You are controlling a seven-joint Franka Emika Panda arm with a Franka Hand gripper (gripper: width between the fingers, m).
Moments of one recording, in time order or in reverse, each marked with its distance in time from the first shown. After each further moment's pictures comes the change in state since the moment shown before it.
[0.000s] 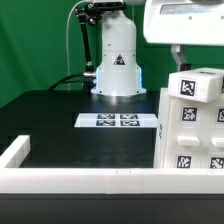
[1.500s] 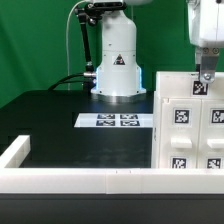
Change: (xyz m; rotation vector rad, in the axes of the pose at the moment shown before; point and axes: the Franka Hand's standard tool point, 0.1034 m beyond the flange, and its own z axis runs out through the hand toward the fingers) arm 0.003 0.002 0.002 0.018 0.007 0.918
